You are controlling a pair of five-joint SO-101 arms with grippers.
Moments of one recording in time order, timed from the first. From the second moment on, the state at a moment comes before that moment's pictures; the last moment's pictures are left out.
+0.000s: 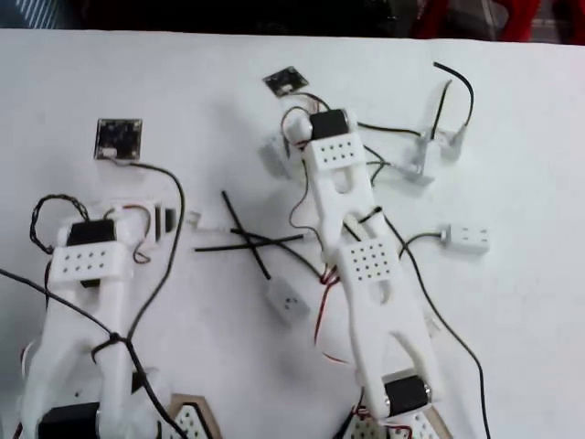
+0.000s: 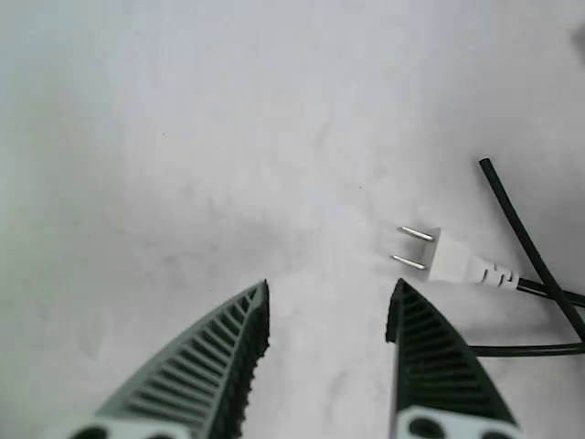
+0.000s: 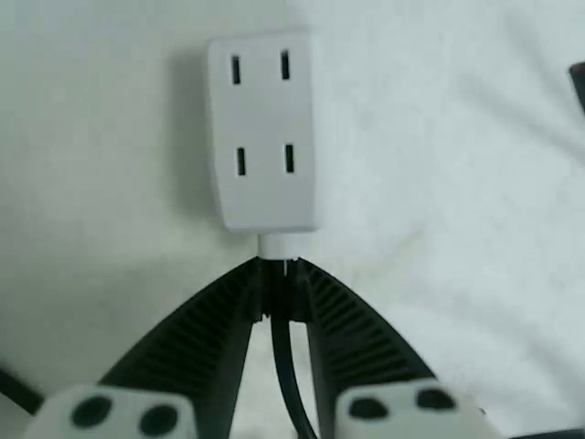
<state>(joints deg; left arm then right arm) -13.1 -28.4 51.7 44.6 -6.3 -18.4 76.4 -93.3 97.9 16.5</state>
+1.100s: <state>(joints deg) -13.1 -28.4 52.0 42.1 -6.3 -21.5 43.8 -48.4 98.5 28.5</state>
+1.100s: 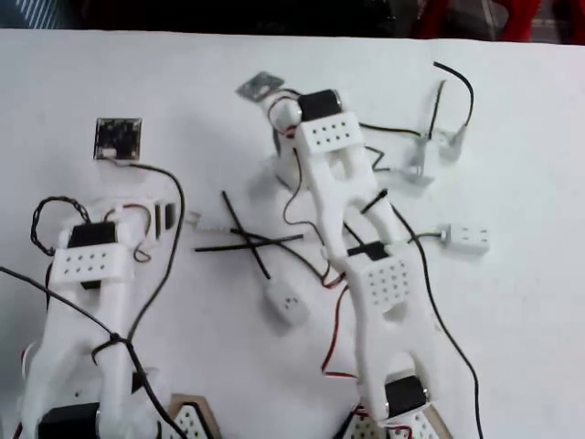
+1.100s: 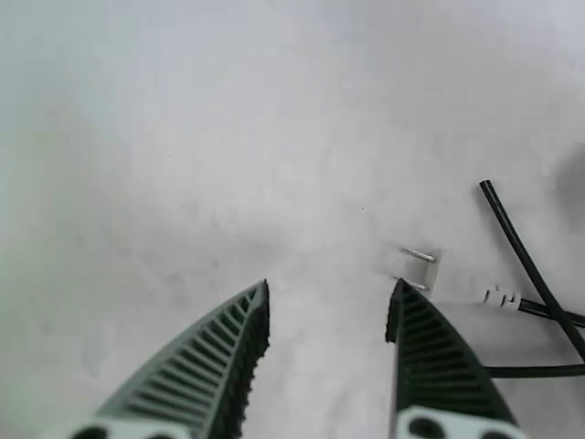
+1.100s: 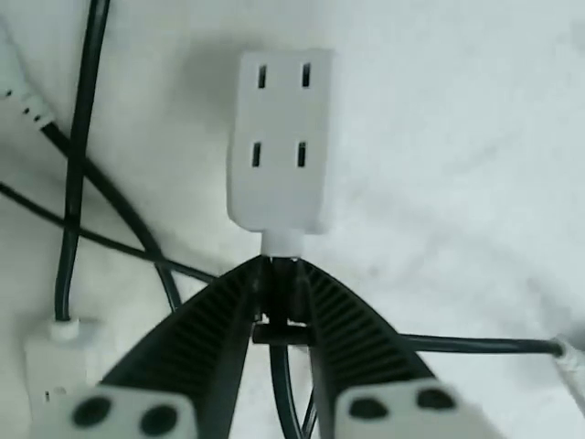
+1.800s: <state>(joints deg) -13.1 -28.4 52.2 42.1 -6.3 -16.5 34.0 -35.9 97.1 36.2</state>
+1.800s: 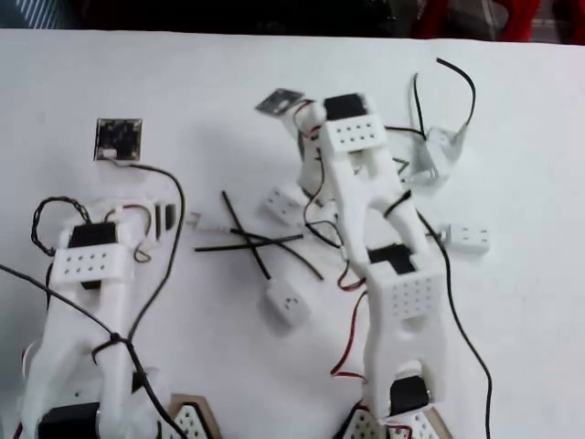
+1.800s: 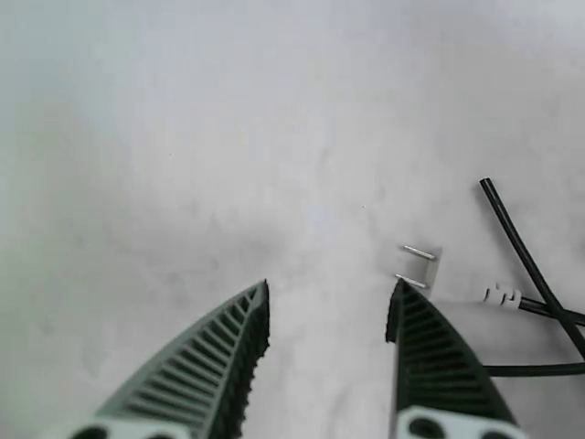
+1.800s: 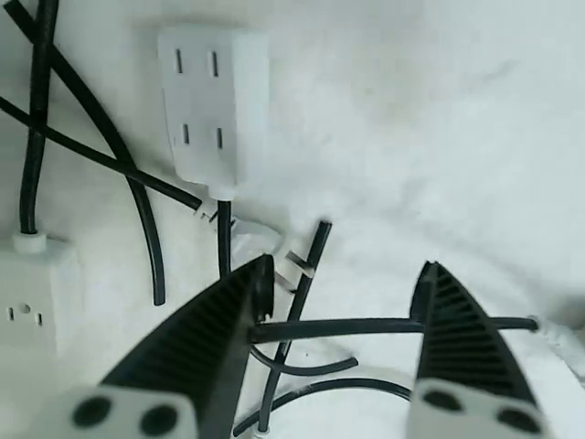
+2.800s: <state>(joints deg) -13.1 -28.4 52.2 42.1 -6.3 -1.8 -17.6 28.2 79.3 36.7</state>
